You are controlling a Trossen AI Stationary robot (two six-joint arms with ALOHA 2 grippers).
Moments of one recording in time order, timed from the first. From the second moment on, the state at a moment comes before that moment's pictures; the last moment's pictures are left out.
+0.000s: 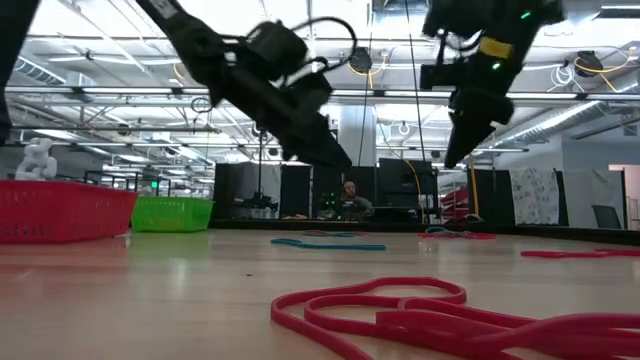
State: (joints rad) left arm 0.25 1.77 1.00 0.20 0.11 -0.02; right arm -0.07 1.37 0.93 -0.74 0.36 0.17
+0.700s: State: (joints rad) left arm 0.21 1.85 1.11 0.19 0.19 0.05; right arm -0.68 1.64 0.93 -0.47 -0.05 -0.14
